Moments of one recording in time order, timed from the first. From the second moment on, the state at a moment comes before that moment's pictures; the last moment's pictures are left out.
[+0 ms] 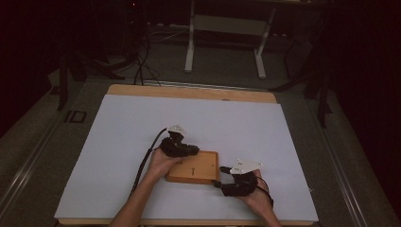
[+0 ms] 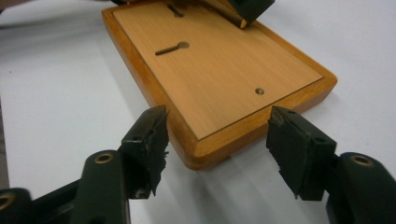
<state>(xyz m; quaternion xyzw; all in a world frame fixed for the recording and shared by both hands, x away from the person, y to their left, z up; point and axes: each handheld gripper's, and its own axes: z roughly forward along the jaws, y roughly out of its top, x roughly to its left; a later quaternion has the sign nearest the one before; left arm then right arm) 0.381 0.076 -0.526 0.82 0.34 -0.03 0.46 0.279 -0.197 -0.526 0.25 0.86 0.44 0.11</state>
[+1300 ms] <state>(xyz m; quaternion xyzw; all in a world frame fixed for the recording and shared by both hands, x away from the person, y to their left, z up) 0.392 0.071 -0.523 0.83 0.36 -0.05 0.44 0.280 -0.181 -0.544 0.25 0.88 0.37 0.16</state>
